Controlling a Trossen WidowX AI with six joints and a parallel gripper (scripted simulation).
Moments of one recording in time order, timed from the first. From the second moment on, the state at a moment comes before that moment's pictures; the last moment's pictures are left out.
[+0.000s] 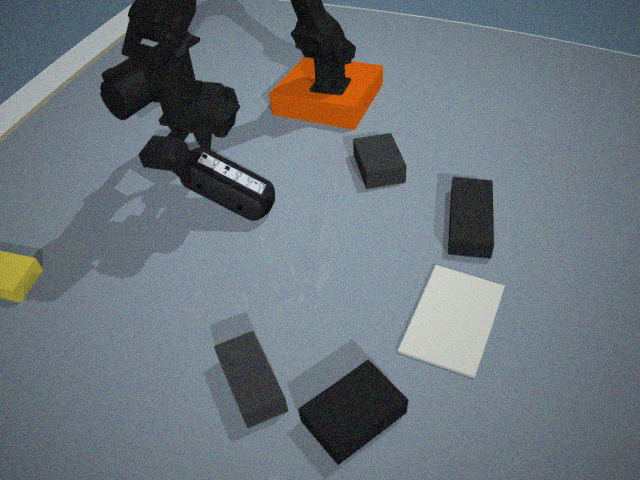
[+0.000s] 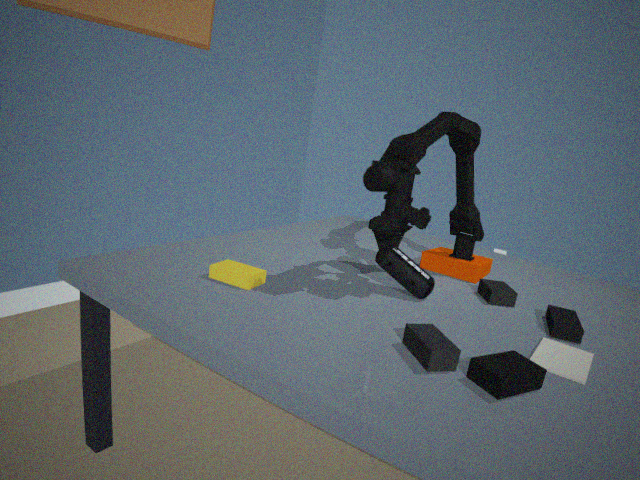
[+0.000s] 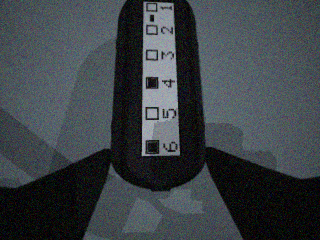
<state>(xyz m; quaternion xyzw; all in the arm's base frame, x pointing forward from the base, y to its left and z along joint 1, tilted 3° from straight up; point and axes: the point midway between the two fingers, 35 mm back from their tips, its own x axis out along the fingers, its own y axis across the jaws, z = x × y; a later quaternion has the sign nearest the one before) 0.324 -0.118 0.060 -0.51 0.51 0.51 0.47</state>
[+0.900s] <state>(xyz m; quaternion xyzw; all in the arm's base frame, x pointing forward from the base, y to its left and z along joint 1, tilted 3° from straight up) 0.324 -0.102 0.075 -0.51 0.51 0.51 0.47</state>
